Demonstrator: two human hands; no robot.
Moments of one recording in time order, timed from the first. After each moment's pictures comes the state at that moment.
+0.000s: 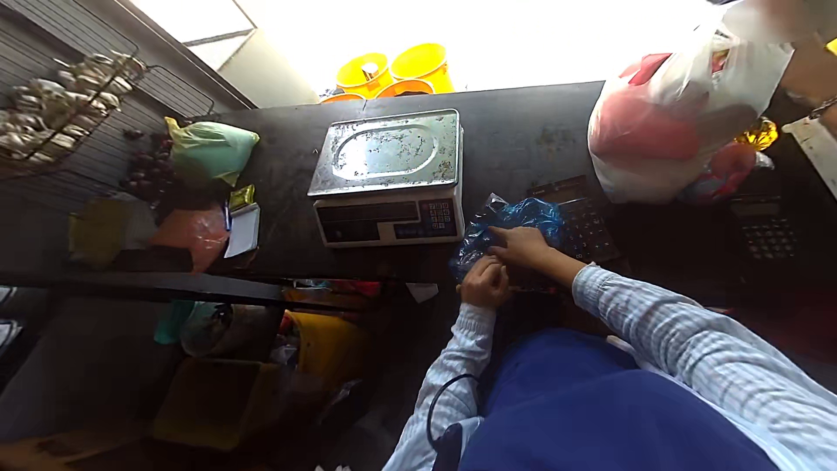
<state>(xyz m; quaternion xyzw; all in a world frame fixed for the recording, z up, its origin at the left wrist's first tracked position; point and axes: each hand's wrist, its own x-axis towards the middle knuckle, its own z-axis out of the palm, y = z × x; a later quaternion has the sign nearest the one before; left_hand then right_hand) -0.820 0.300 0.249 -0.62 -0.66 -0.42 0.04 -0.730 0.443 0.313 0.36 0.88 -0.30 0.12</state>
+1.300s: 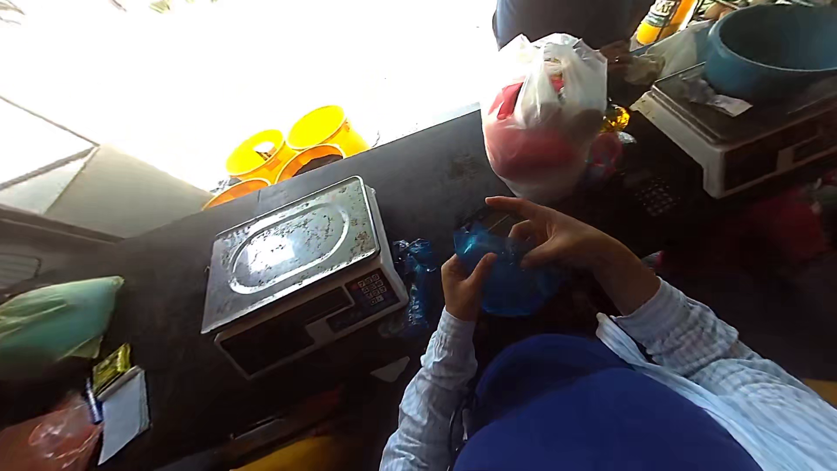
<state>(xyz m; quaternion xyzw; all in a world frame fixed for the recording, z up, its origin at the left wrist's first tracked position) -0.753 0.384 0.383 -0.47 -0.35 -0.68 -0.44 -0.563 0.452 0.436 0.21 0.60 -0.72 -0.26</state>
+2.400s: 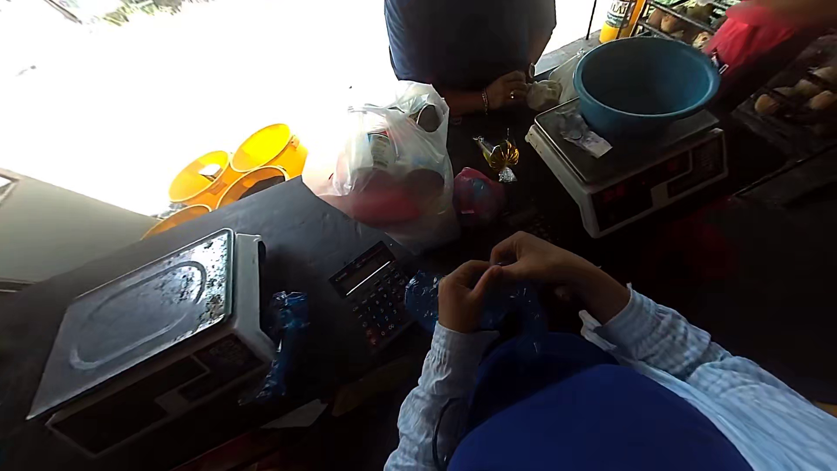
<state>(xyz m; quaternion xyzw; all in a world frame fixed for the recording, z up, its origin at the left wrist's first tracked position) -0.487 0.452 0.375 -0.63 -0.52 -0.48 -0.30 -0.308 0.517 0.414 0.30 0.69 -0.63 -0.19</state>
